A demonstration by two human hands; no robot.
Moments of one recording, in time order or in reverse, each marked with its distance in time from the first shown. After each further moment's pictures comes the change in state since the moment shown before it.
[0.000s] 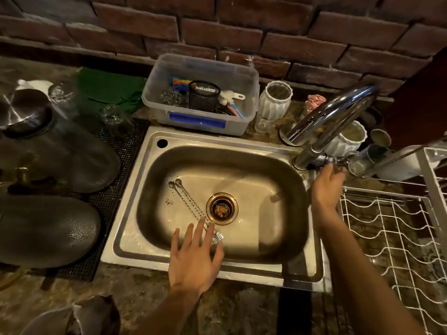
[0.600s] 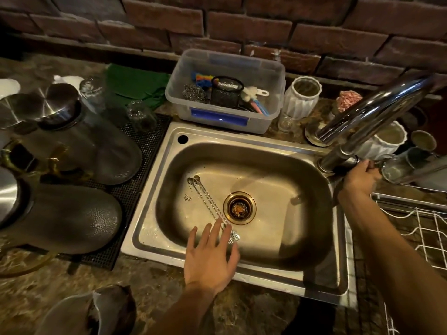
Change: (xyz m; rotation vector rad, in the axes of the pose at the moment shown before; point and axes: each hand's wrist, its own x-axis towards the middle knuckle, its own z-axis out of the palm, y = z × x) left_hand -0.002 0.002 -0.004 0.027 0.031 -0.008; right_hand 0.068 0.006 0.024 -0.138 0.128 0.229
